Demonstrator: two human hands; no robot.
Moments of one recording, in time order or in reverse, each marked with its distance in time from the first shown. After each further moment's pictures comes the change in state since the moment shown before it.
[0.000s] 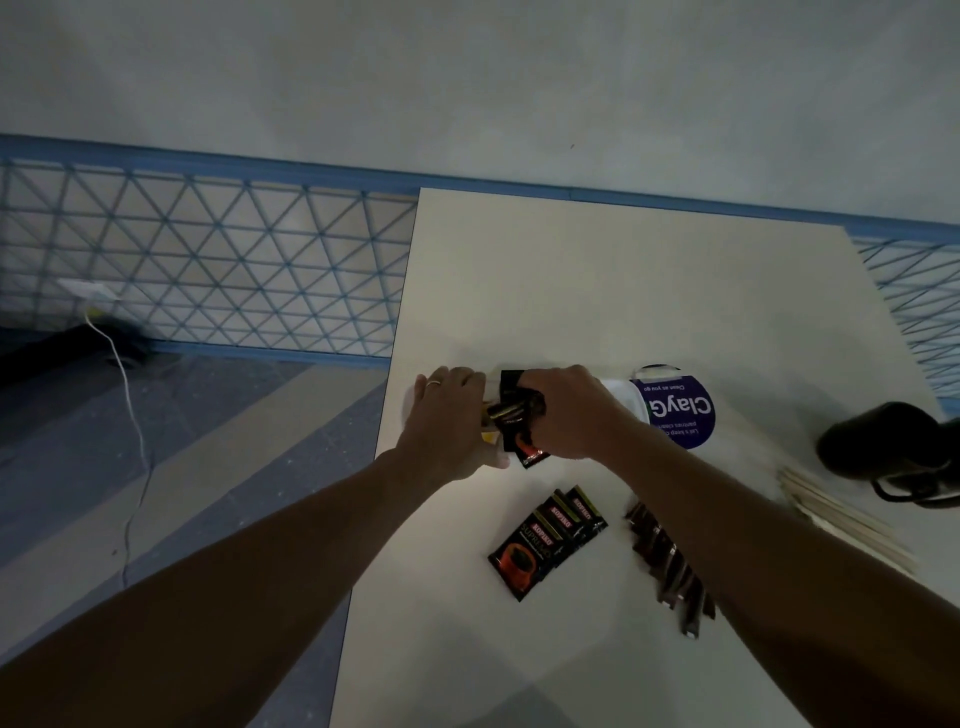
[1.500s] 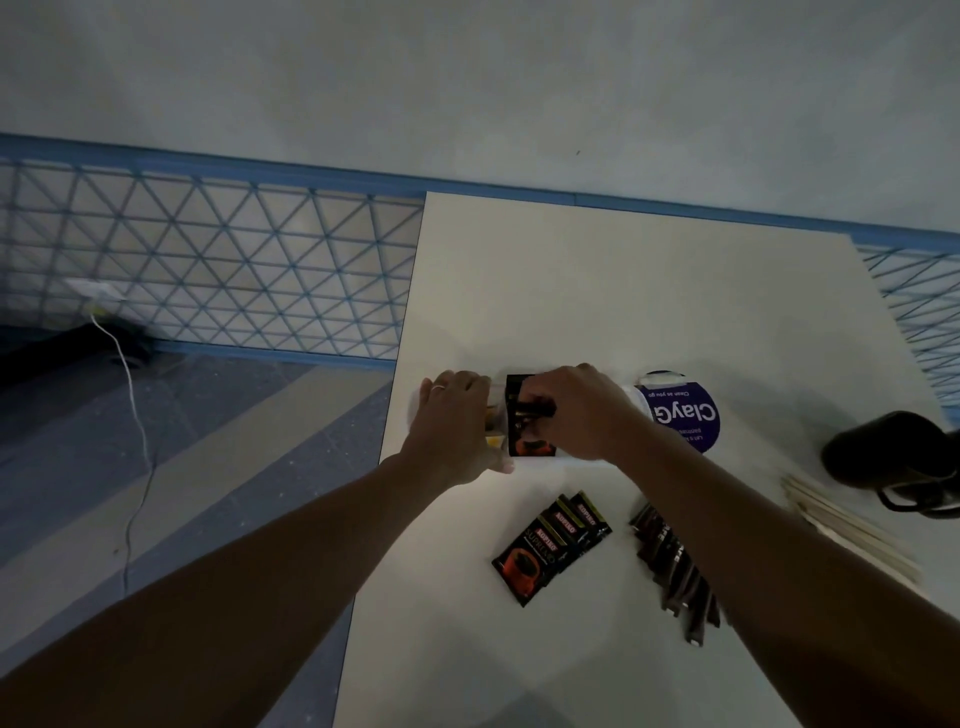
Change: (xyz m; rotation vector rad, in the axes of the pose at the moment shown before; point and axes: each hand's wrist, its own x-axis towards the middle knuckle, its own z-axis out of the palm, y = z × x) left_hand -0.001 -0.003 0.001 -0.052 0.002 -0.006; right_hand 0.000 0.001 -0.009 -0.031 -0.002 -0.014
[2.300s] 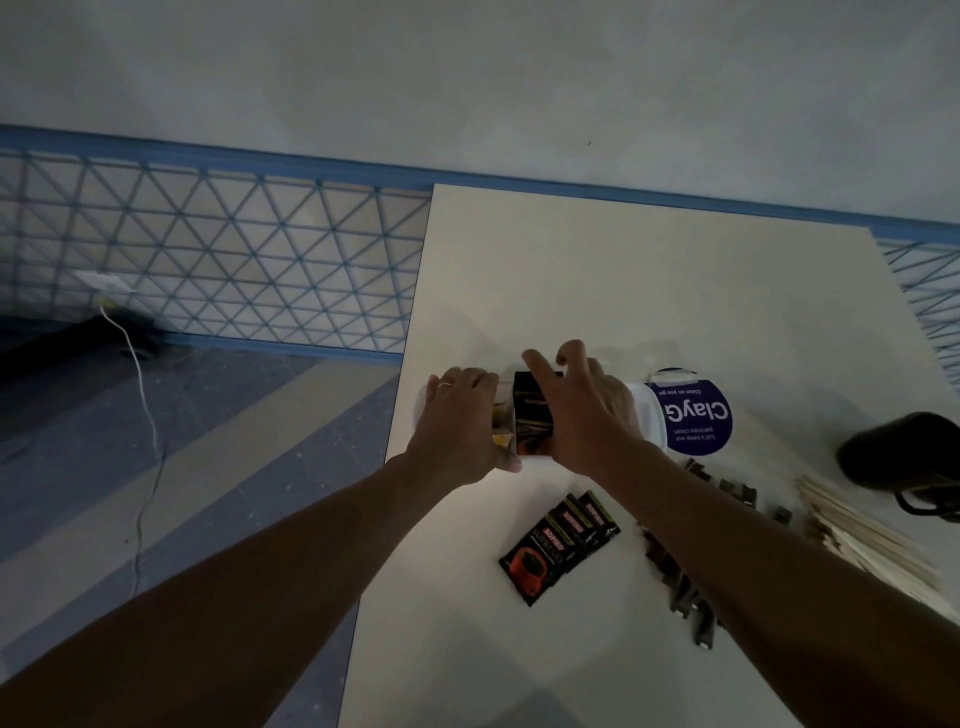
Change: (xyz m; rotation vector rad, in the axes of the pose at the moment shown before) left_hand 0.001 -0.003 0.002 -0.016 0.026 0.018; right_hand 0.006 0.003 0.030 -0.383 0.171 0.060
